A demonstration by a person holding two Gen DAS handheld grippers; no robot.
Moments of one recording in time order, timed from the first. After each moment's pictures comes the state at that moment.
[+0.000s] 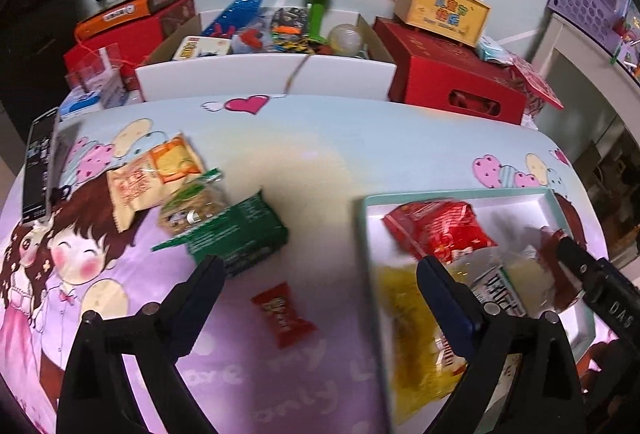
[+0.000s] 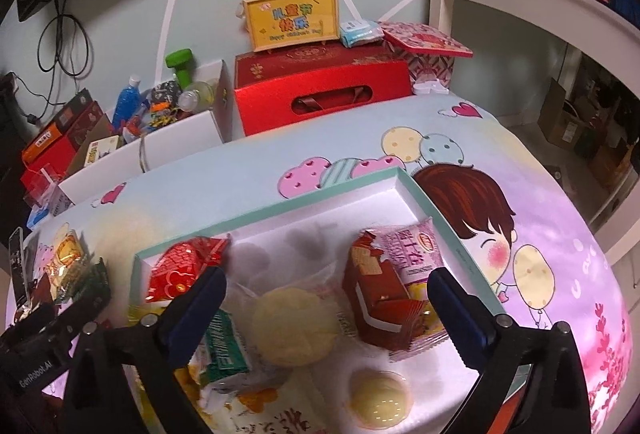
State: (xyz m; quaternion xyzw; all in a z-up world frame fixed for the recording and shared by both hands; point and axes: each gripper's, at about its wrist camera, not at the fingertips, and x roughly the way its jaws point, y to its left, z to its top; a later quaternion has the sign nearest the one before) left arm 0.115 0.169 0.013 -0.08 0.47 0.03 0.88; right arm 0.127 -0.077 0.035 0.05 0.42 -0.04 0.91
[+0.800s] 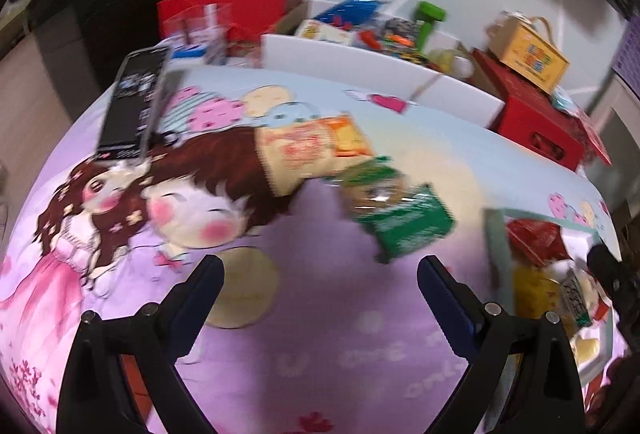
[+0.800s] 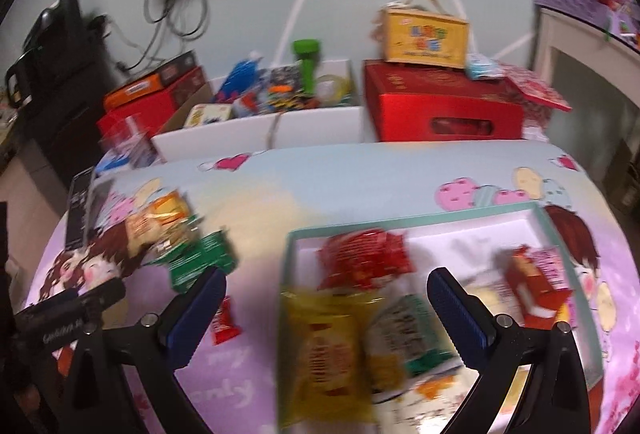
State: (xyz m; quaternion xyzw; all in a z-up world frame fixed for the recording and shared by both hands) left arm 0.067 0.291 0.002 -0.15 0.46 0.14 0.86; right arm 0.106 0.049 0.040 0.00 0.39 0.10 0.91
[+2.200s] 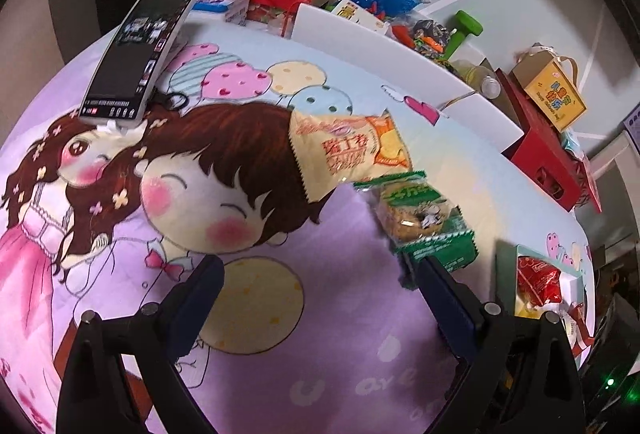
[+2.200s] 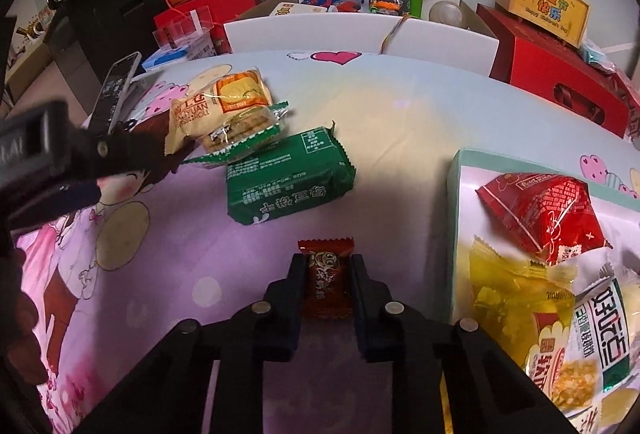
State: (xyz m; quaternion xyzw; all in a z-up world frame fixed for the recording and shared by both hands) left arm 0.088 0.325 -0.016 -0.23 0.47 0.11 0.84; right arm 0.119 0.140 -0.048 -0.08 0.47 0.22 0.85
